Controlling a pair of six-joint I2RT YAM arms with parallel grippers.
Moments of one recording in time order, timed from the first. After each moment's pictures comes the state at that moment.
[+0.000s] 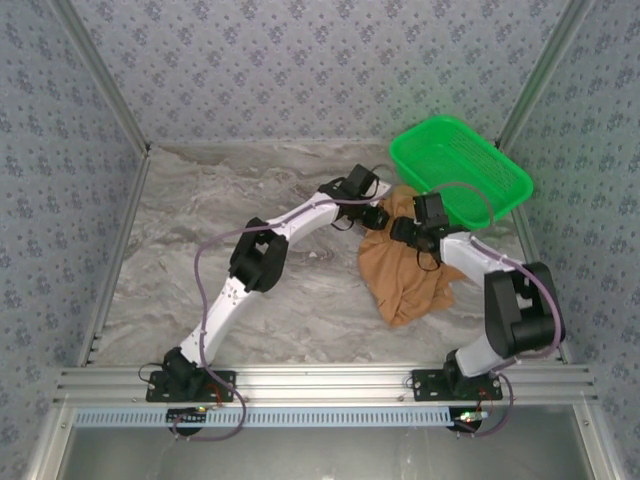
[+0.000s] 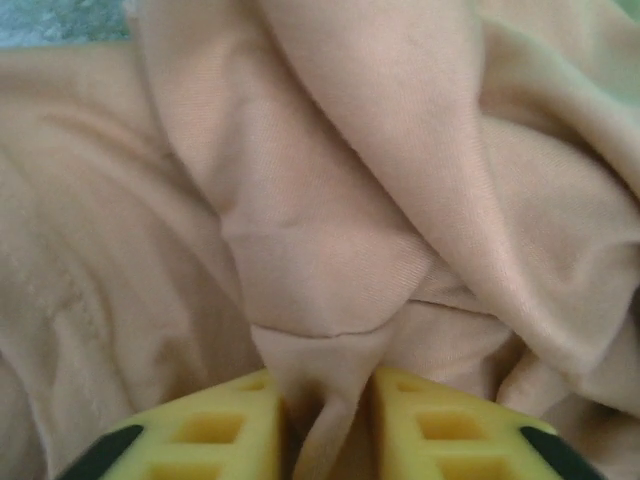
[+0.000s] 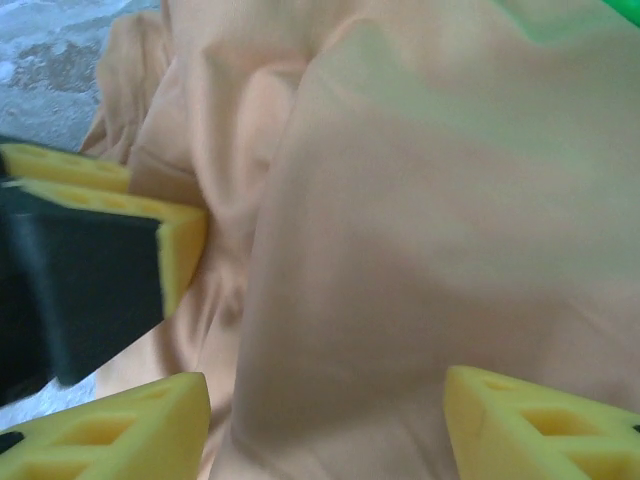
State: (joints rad) left arm -0.75 2.64 2.33 -0.59 0.33 -0.18; right arm 0.22 1.55 0.85 -0.20 0.05 0.49
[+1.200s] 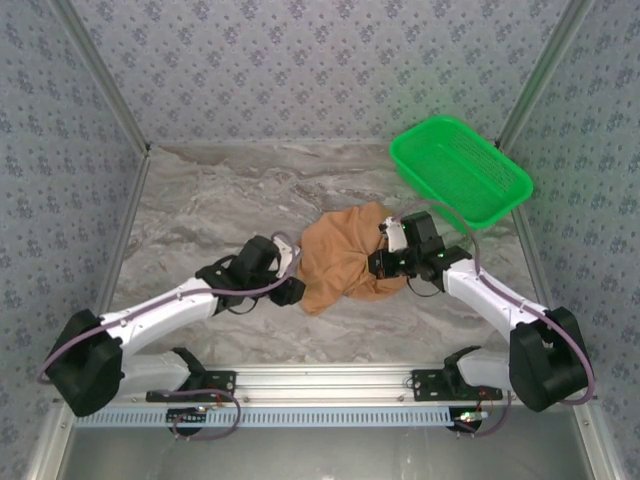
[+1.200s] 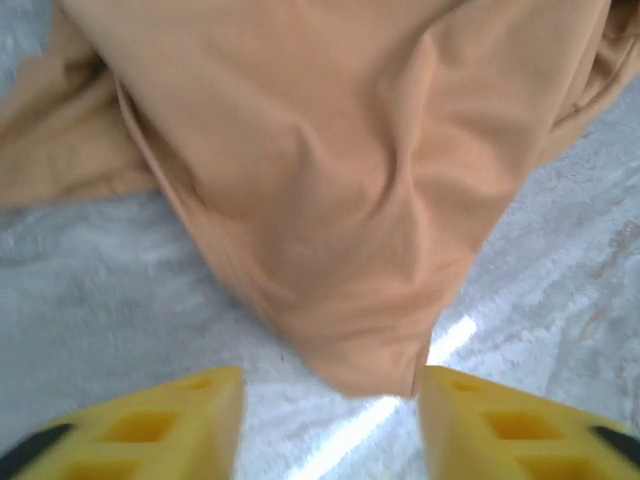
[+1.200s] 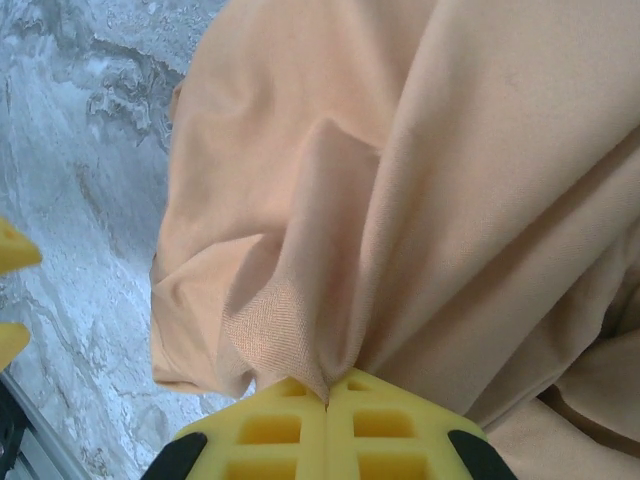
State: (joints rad) left arm -0.78 1.23 0.70 -0.33 0.13 -0.24; right arm 0.41 1.25 0.71 -0.35 -0.44 0.30
